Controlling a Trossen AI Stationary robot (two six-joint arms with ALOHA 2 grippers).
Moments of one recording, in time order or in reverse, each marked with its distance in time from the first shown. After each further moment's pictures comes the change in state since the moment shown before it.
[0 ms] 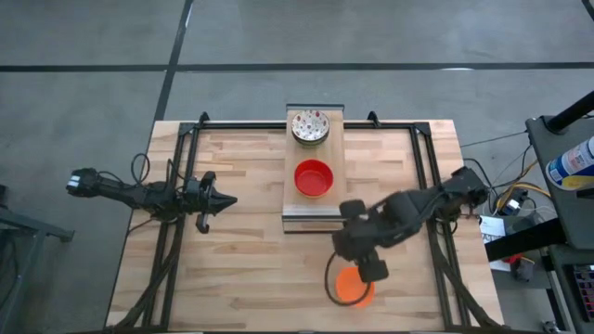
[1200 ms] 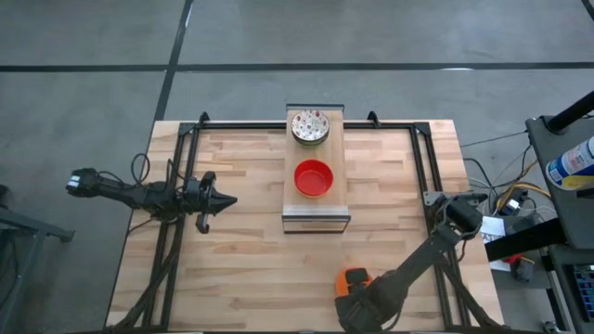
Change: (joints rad) left arm 0.000 0.000 0.000 0.000 0.000 0.000; right arm 0.321 0.205 -0.537 0.635 -0.053 0.415
